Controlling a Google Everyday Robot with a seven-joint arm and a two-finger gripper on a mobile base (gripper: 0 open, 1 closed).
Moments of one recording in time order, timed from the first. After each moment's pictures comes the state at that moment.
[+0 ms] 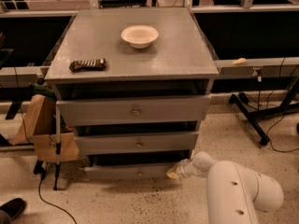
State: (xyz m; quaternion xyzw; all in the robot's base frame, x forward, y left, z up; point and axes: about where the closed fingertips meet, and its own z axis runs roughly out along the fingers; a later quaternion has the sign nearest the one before) arm 0.673 -0.140 0.166 -0.46 0.83 0.18 0.27
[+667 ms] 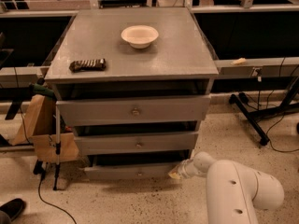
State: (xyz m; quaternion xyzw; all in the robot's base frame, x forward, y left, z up) arm 0.672 -0.152 0.163 -0.45 0.84 0.17 0.26
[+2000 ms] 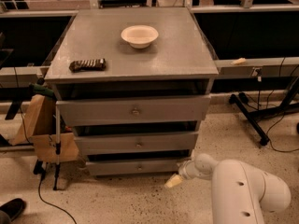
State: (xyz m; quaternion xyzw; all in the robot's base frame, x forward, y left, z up) arm 0.667 -0.155 0.172 -0.43 0.85 0.16 0.27
